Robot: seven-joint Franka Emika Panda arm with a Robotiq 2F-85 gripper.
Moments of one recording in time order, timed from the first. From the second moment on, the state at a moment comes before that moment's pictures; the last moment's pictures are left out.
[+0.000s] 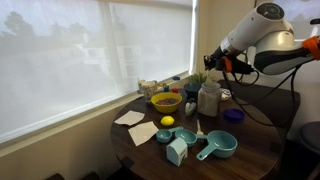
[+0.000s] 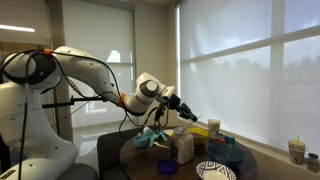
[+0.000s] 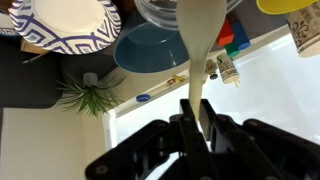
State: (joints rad) arm -0.53 -0.31 0.47 -2.30 -0.74 2.77 1.37
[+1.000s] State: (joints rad) arm -0.60 -0.31 0.58 -2.35 -0.93 2.73 1.58
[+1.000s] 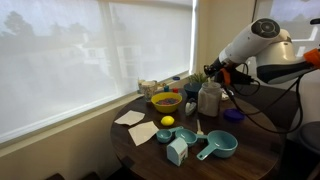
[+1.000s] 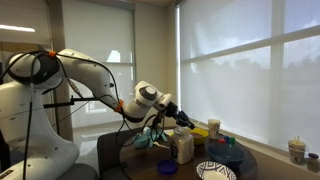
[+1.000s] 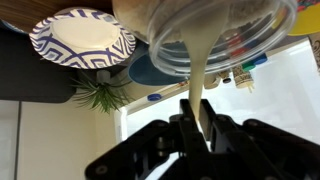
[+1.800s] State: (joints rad) arm -0.36 -0.27 0.43 -2.28 -0.83 2.42 1.66
